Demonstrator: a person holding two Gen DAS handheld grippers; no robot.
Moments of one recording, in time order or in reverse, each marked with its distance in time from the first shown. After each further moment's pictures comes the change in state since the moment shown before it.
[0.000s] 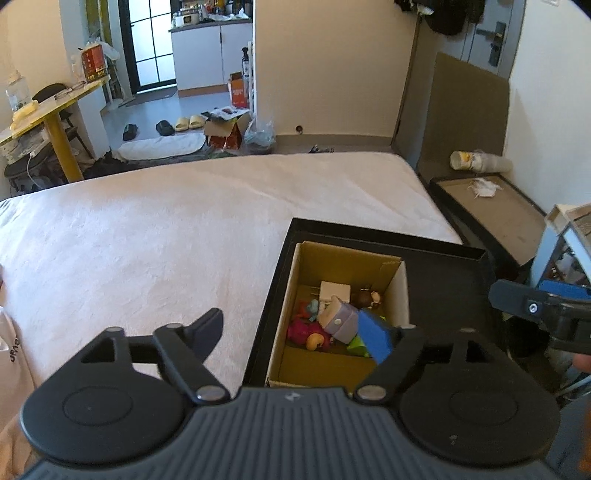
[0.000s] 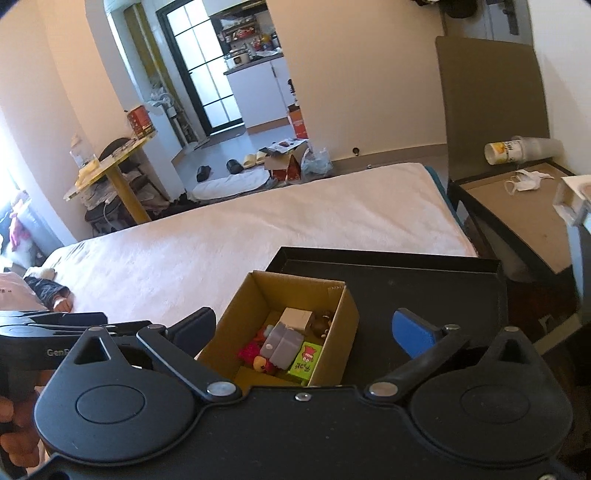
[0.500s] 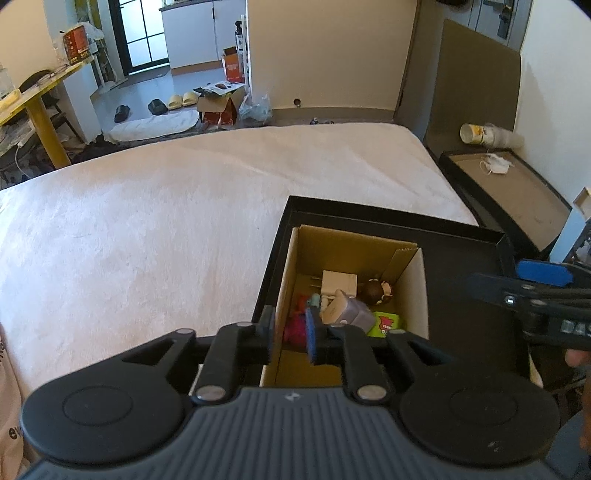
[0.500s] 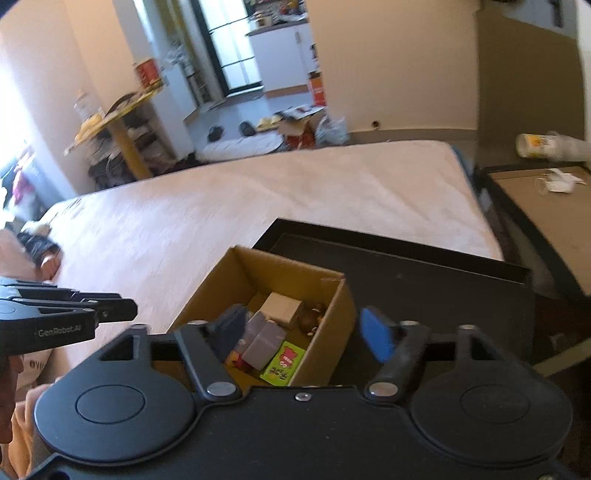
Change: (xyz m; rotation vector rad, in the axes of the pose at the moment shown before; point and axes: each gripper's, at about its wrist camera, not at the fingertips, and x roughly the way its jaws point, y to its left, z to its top) left arm 0.063 -0.005 0.011 0.017 0.090 0.008; right arm 0.061 -0.016 0.007 -0.102 0.101 0.029
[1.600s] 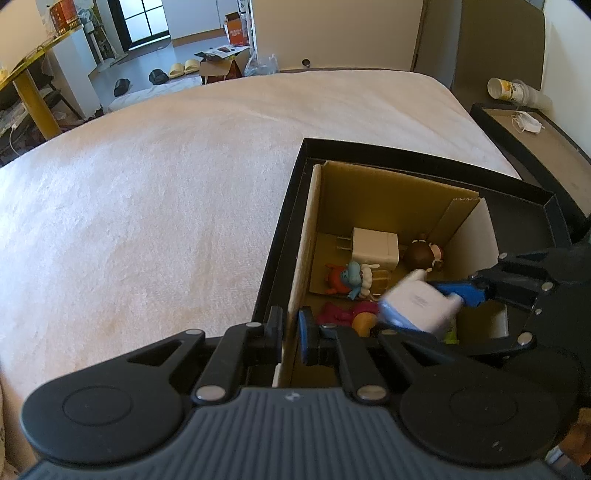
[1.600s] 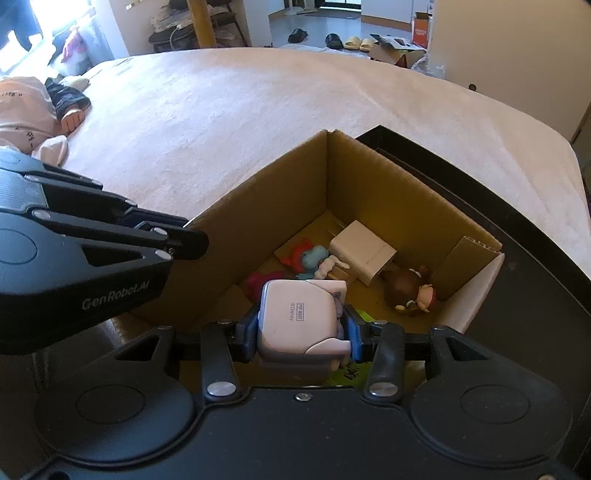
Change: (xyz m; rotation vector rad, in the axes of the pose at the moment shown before) left arm 0.093 0.007 -0.022 0.027 0.105 0.049; right arm 0.110 0.071 -0.032 -0.358 0.277 0.098
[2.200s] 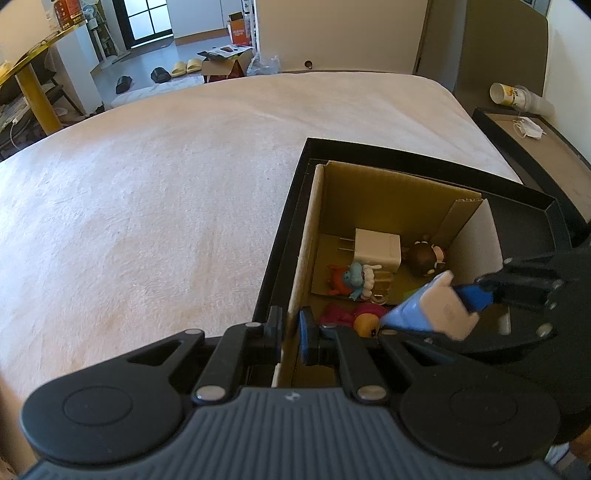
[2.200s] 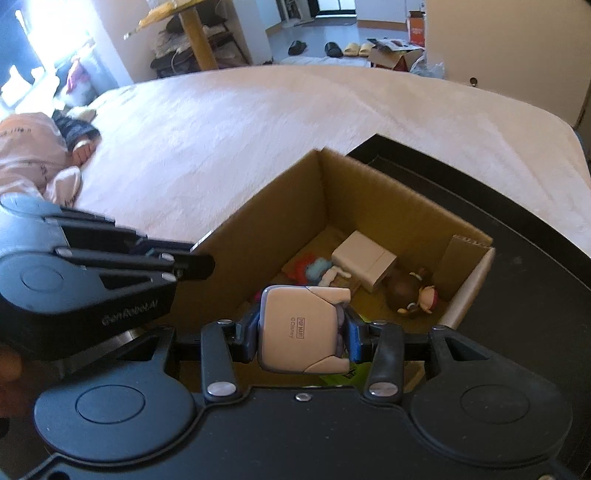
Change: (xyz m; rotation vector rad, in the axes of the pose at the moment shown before) left arm 0.003 0.004 -0.002 -0.022 -0.001 -0.013; right arm -0.008 -0.015 0.001 0.064 -0.024 0.079
